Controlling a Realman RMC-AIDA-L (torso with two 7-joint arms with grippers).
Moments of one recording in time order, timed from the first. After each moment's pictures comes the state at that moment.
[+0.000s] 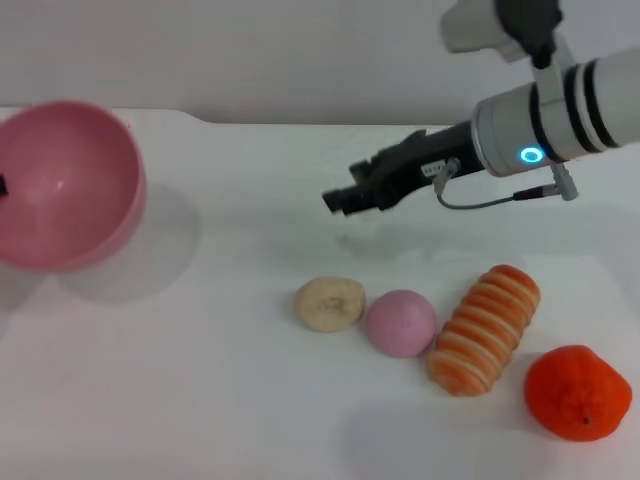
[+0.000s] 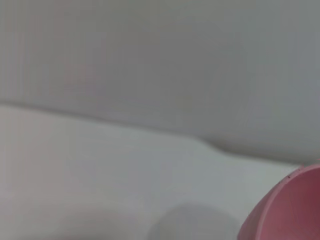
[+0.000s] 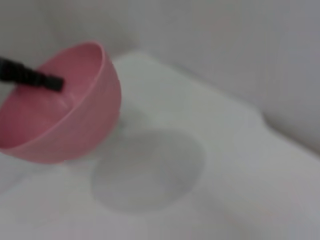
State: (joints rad) left arm -0.22 -2.05 0.93 1.44 2.28 1.24 -2.60; right arm 0.77 2.07 -1.35 -0.93 -2.11 -1.13 2.22
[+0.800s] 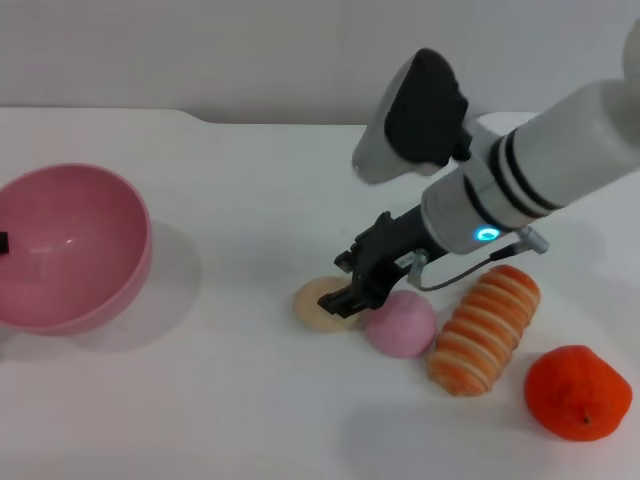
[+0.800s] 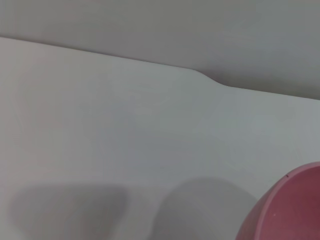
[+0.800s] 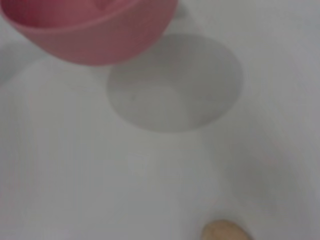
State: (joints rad) left arm -0.20 -2.06 0.93 1.56 2.40 1.46 -2.67; right arm 0.79 2.08 -1.65 -0.96 -2.22 -1.15 2.26
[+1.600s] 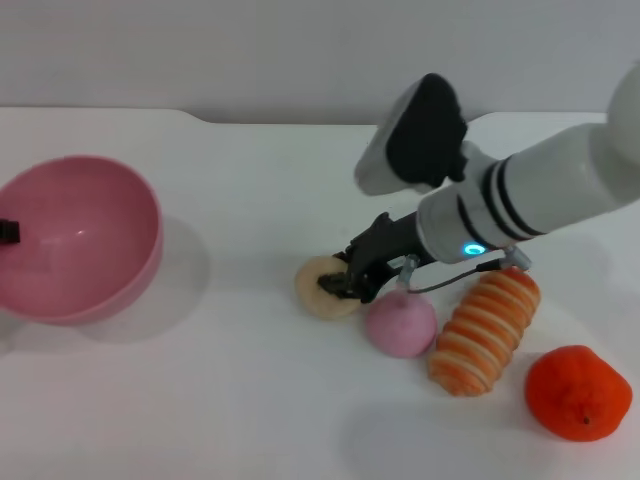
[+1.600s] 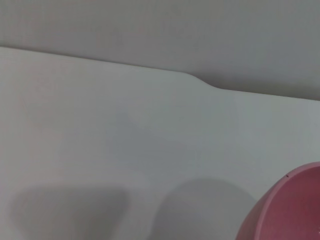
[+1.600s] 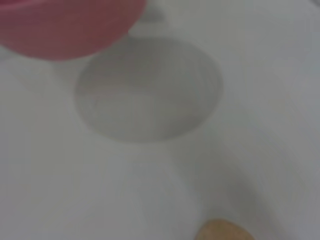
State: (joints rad) left arm -0.23 -2.05 0.95 1.54 2.42 1.45 -2.67; right arm 0.78 2.08 -1.74 -0.83 -2.11 -0.91 2.21
